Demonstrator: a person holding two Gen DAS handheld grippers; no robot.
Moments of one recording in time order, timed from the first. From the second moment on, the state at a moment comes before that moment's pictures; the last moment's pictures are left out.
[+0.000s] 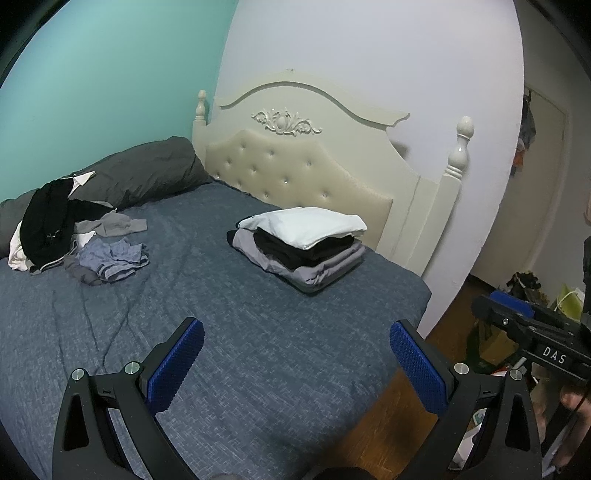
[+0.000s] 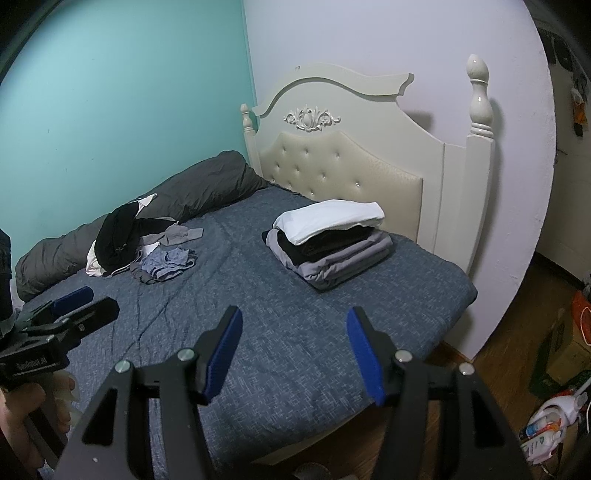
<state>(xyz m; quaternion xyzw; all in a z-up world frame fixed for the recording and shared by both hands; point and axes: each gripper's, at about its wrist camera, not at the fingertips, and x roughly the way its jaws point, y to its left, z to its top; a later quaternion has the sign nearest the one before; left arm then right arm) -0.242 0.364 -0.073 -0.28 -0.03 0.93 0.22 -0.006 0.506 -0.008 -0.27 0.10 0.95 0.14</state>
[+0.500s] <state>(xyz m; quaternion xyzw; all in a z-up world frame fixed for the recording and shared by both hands) -0.239 0.369 -0.073 -0.27 -0.01 0.94 0.21 -0.005 0.507 -0.010 -0.27 0.11 0.95 0.14</state>
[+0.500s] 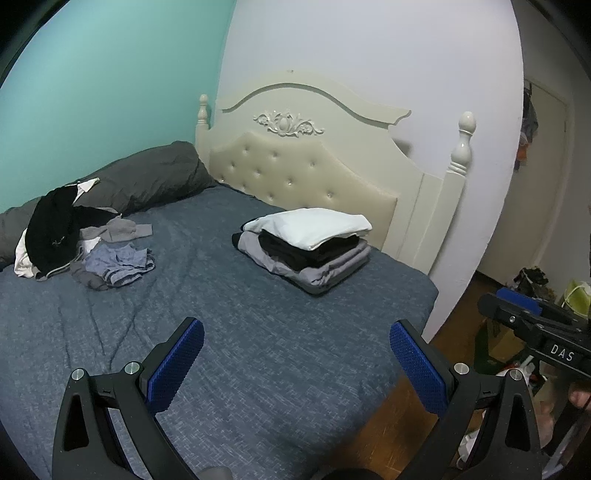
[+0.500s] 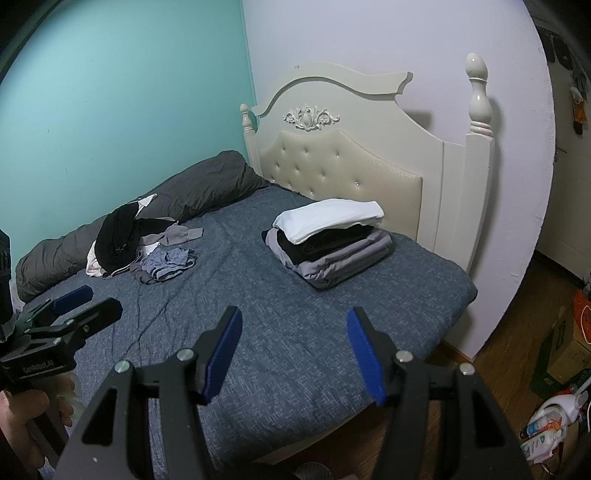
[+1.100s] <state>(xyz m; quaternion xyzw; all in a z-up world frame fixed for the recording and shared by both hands) -0.237 0.370 -0.071 -0.26 -0.02 0.94 0.20 -0.004 0.509 -0.008 -0.27 0.11 0.95 0.14</state>
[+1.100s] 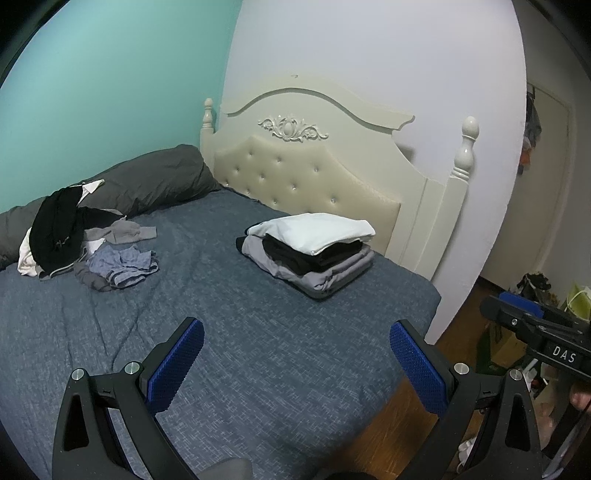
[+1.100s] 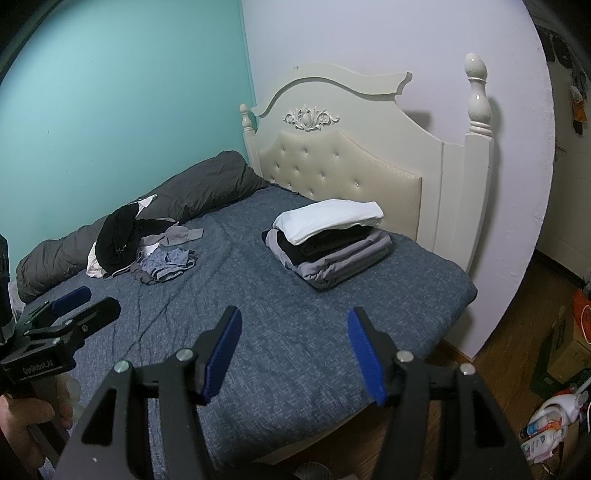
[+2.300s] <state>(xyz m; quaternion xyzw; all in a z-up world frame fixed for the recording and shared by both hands) -0.237 0.369 -0.073 -0.28 -0.02 0.94 0.22 -0.006 0.510 -0.010 -0.26 0.12 0.95 0.13</state>
